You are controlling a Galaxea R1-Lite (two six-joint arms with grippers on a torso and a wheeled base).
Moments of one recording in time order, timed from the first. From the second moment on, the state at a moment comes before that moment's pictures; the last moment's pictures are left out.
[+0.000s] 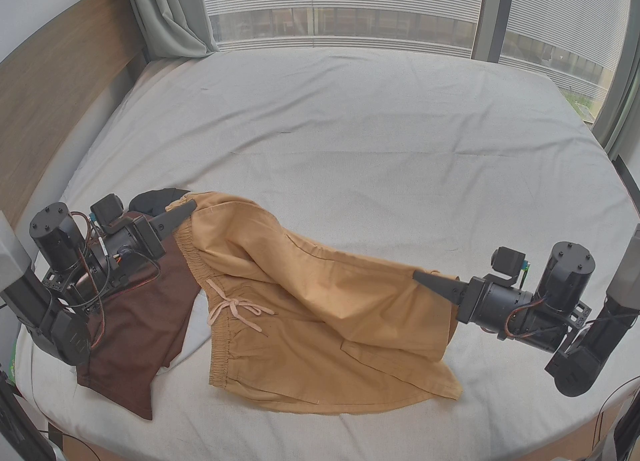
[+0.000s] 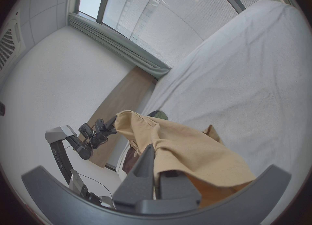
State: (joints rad) left arm -0.09 1.90 -0.48 -1.55 -0.59 -0.56; right arm 0.46 1.95 -0.34 -1.54 0.40 0.63
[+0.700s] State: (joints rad) left arm -0.11 1.87 -0.46 -1.55 -0.60 -0.44; right arm 0.42 1.83 -0.41 -1.54 0.41 0.70
